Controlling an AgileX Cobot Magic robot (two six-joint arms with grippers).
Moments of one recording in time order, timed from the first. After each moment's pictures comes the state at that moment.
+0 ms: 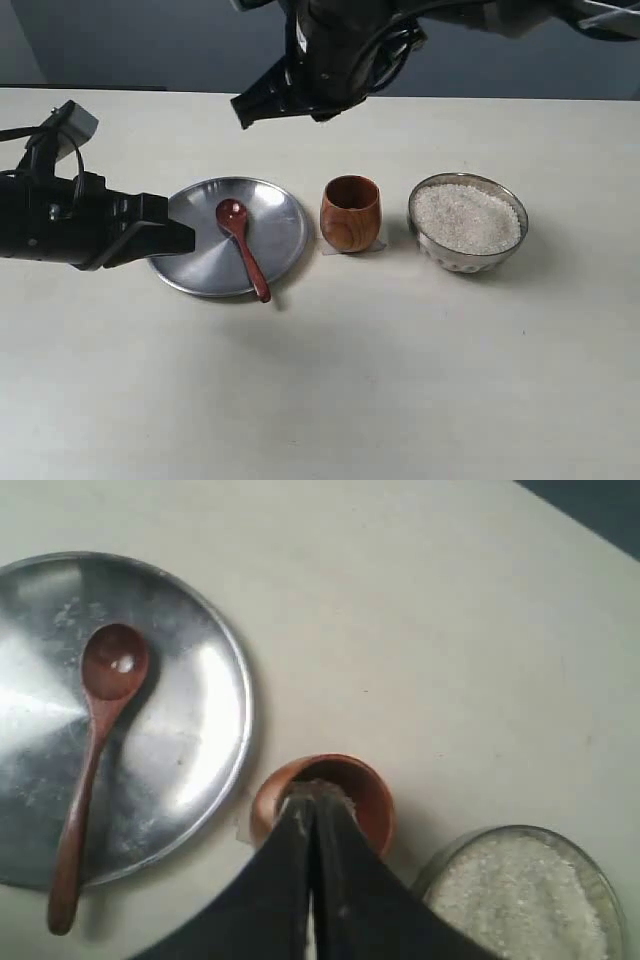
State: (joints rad) left arm 0.02 1.44 -0.60 -1.40 0.73 1.11; right arm 0.79 1.89 -1.67 -0.44 0.98 0.44
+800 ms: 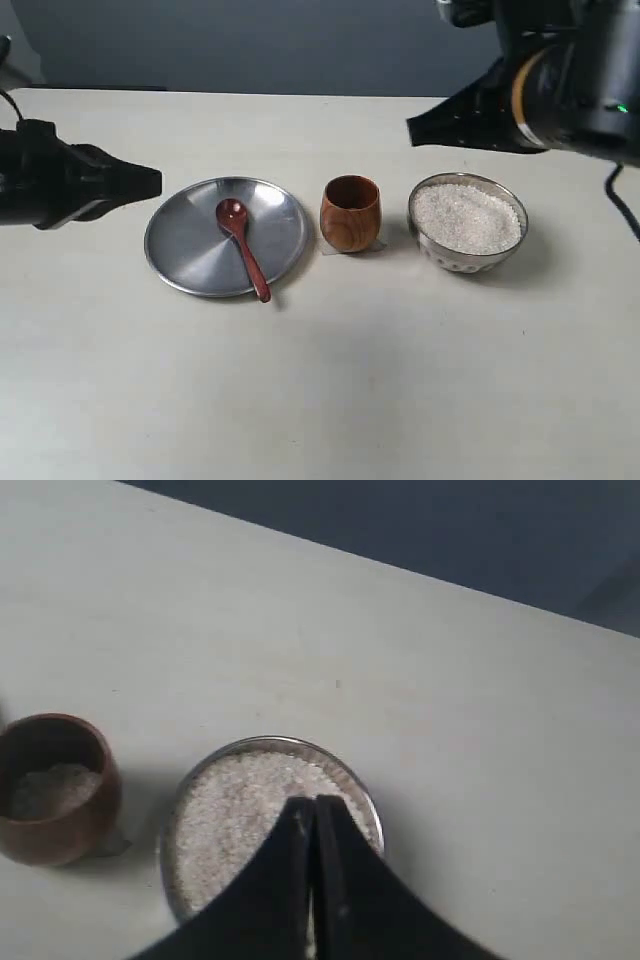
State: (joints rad) left arm 0.02 1.20 -0.60 -1.38 0.61 1.19; right arm 0.77 1.38 -0.97 -1.00 0.84 1.11
